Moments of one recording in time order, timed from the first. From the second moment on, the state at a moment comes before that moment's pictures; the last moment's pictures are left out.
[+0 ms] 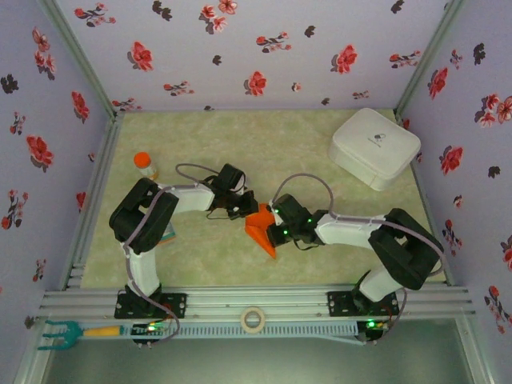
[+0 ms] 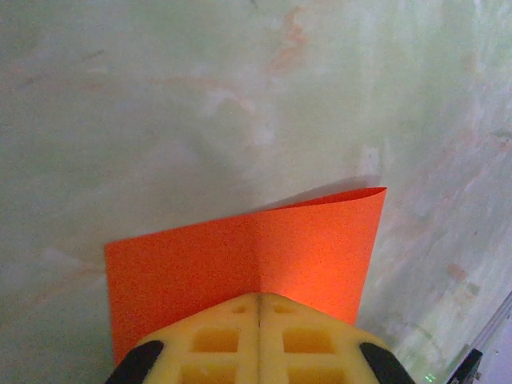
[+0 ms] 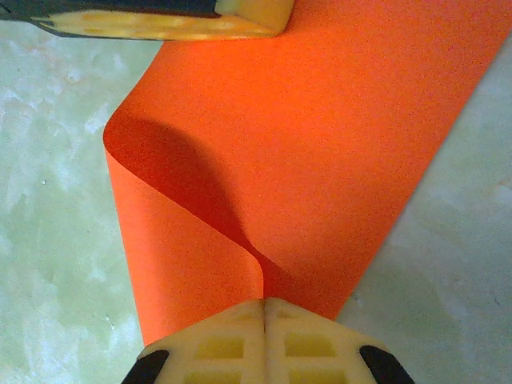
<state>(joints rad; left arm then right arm) -0.66 1.89 1.01 -0.12 0.46 -0.83 0.84 1.53 0.65 -0.14 -0.16 0.45</state>
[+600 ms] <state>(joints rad) -0.66 1.88 1.03 -0.15 0.45 -0.82 0.84 1.53 0.65 -0.14 -0.16 0.45</state>
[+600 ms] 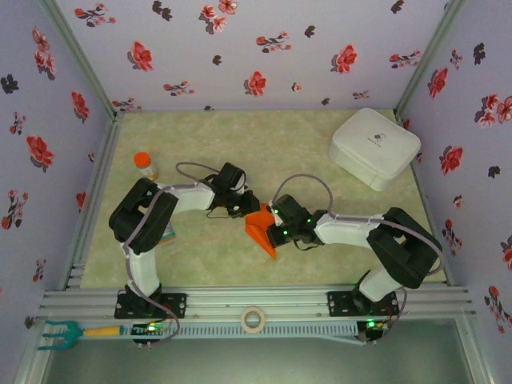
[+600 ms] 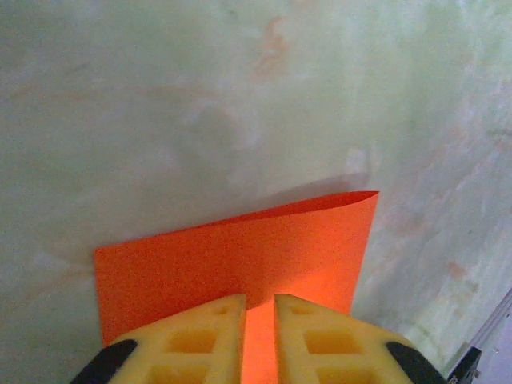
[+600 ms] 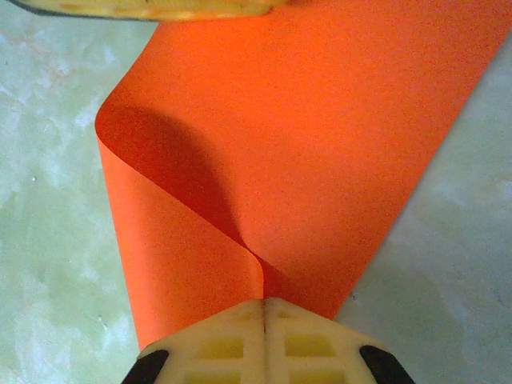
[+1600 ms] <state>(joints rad) -0.81 1.66 0.74 0.13 0.41 -1.10 0.84 1.54 0.65 -0.13 -0.16 0.46</state>
